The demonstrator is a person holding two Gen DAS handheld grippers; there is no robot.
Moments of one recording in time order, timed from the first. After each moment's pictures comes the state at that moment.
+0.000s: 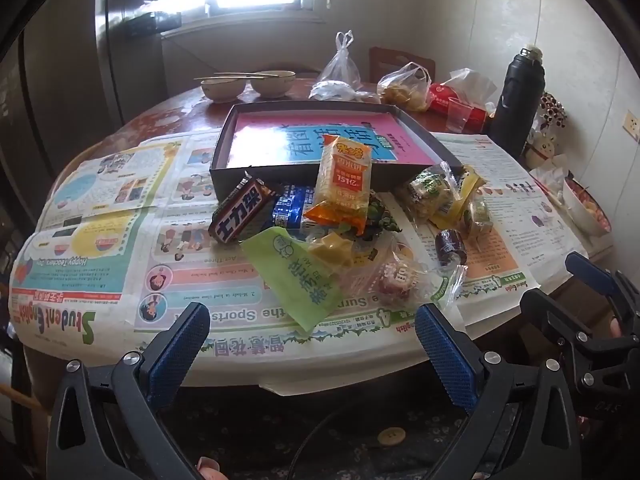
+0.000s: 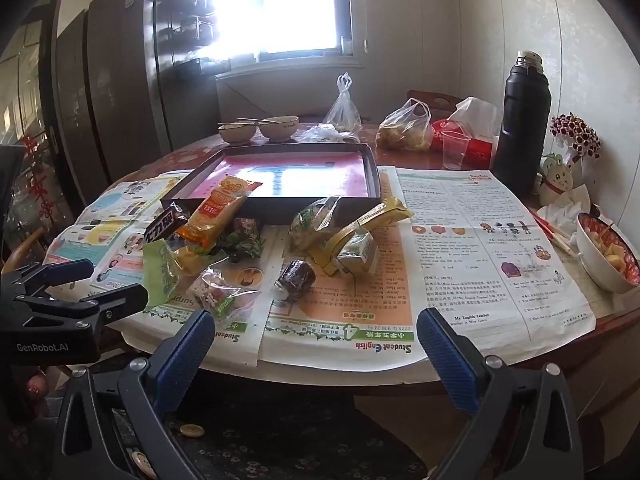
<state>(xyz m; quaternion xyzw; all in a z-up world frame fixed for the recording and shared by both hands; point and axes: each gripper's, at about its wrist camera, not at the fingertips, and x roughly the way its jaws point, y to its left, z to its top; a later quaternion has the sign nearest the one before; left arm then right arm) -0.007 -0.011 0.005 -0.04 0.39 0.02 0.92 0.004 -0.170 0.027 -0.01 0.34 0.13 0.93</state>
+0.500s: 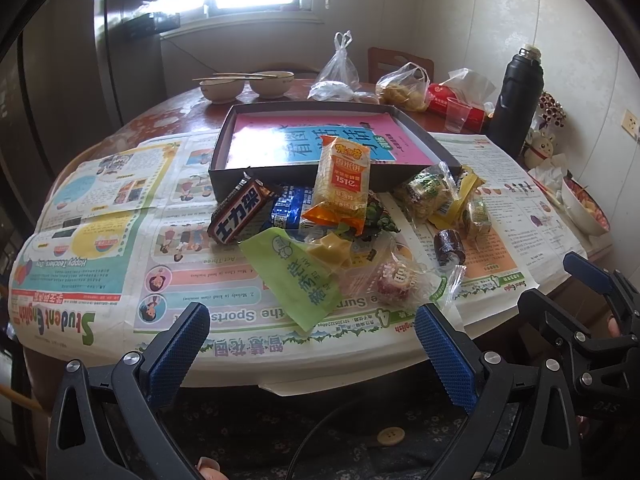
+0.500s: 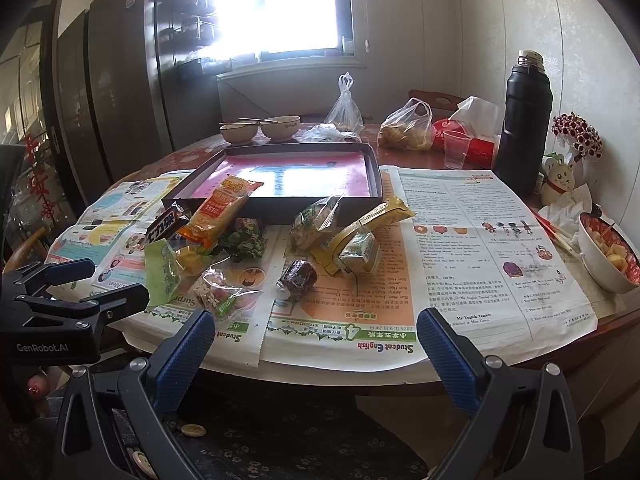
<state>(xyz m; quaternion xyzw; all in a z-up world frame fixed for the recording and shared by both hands) -0.008 -0.011 0.006 -0.04 0.39 0.02 0.92 0.006 -0.170 0.027 -0.01 0.34 0.14 0.93</state>
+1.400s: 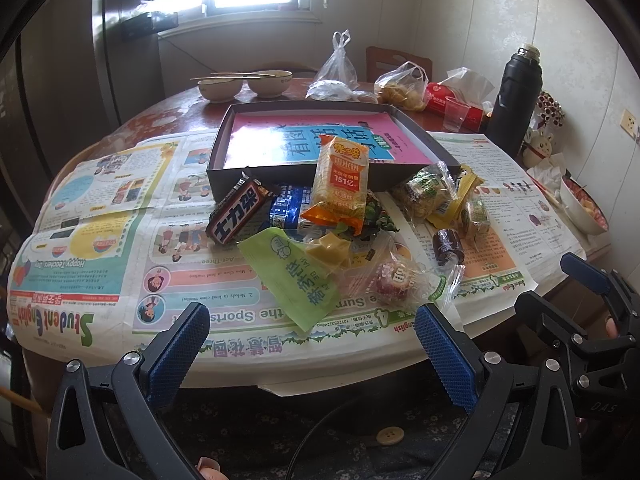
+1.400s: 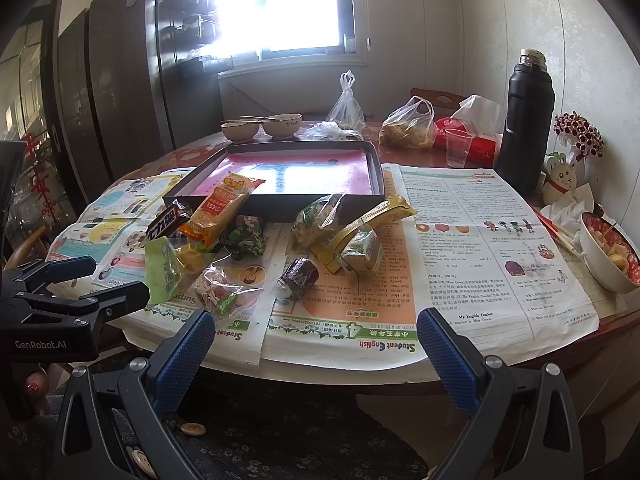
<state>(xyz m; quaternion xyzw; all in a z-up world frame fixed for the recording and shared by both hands) -0.008 -0.013 0.005 -0.04 0.39 0.01 0.92 0.006 -0.170 0.025 -0.01 0.35 0.14 0.93</state>
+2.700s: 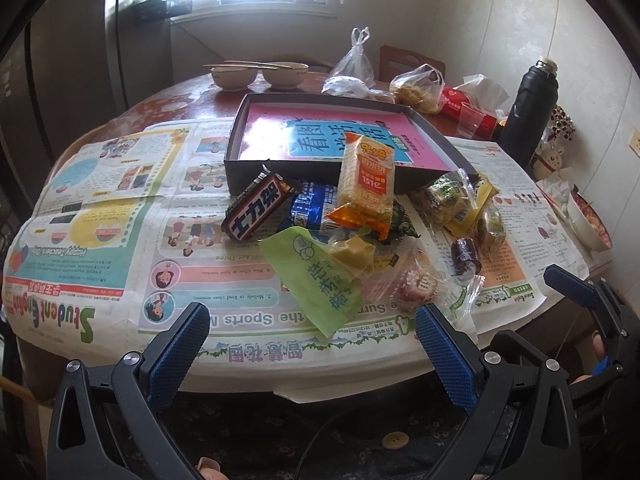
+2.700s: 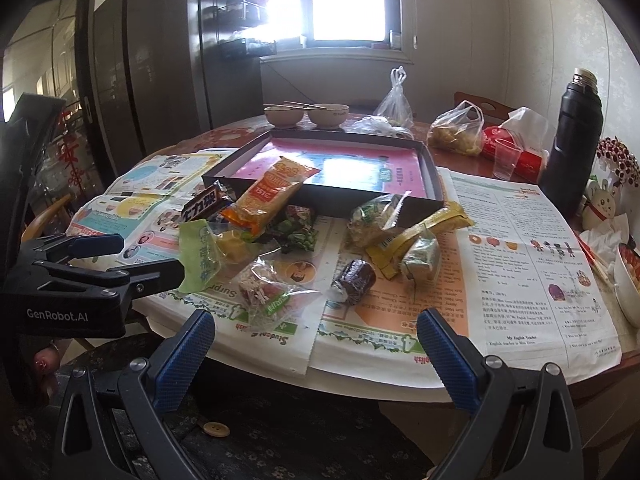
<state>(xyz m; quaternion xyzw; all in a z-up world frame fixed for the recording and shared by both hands) 0.002 0.012 0.001 -0.07 0.41 0.02 0.91 0.014 -0.135 0.020 -0.05 0.35 0.21 0.91</state>
